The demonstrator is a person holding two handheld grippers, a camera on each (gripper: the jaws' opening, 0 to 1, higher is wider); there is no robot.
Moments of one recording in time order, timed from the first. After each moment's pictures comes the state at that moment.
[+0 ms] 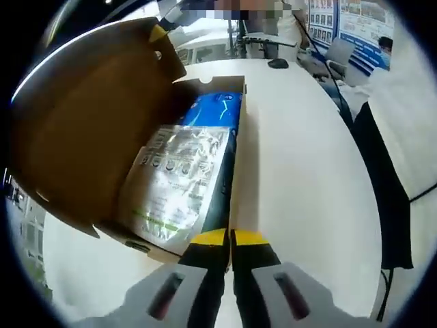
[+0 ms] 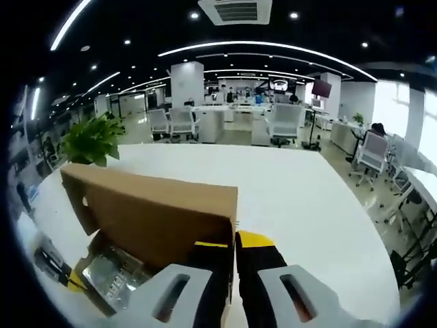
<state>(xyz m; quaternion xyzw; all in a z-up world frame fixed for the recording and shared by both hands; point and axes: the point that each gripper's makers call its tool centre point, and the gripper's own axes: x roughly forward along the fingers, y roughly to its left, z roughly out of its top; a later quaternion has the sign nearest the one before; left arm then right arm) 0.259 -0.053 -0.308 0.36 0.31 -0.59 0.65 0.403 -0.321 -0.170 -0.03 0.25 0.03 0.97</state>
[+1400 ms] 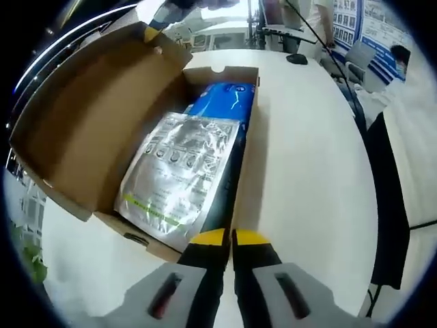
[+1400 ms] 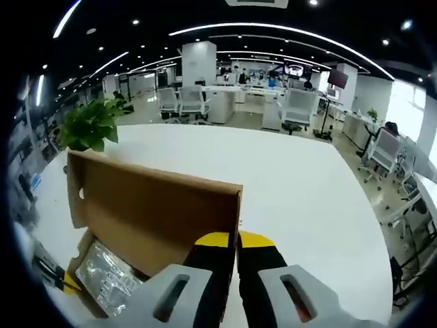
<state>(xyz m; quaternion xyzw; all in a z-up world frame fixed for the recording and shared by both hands) 0.262 -0.056 -0.310 0.35 0.36 -0.54 0.67 0.453 -0.319 -0.191 -0.03 0.32 0.07 0.95</state>
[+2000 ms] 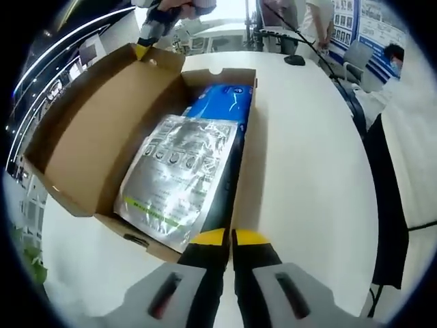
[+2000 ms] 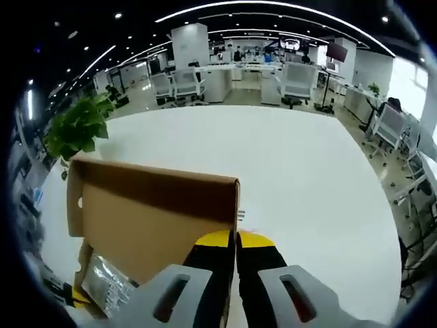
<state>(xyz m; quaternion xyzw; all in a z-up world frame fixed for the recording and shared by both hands) 0.261 -0.057 -0.309 0.35 0.35 -0.55 0.67 0.484 -0.322 -0.223 0.01 0.40 0.06 0.92</state>
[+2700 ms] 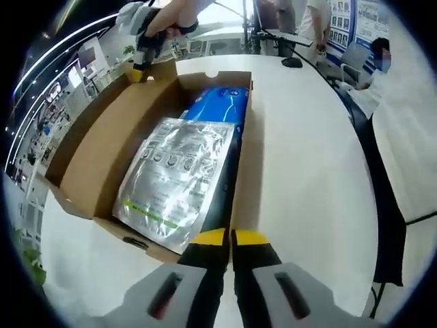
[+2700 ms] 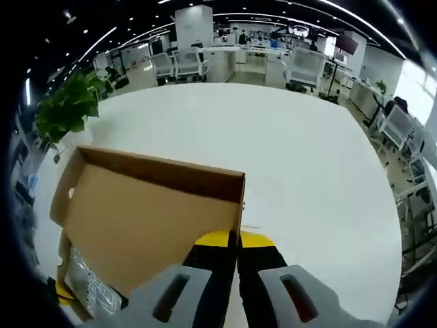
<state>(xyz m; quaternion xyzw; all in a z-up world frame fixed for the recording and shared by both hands) 0.262 -0.058 -0.310 0.35 0.34 -0.56 0.67 0.501 -0.318 -0.273 -0.04 0.44 0.07 0.89</state>
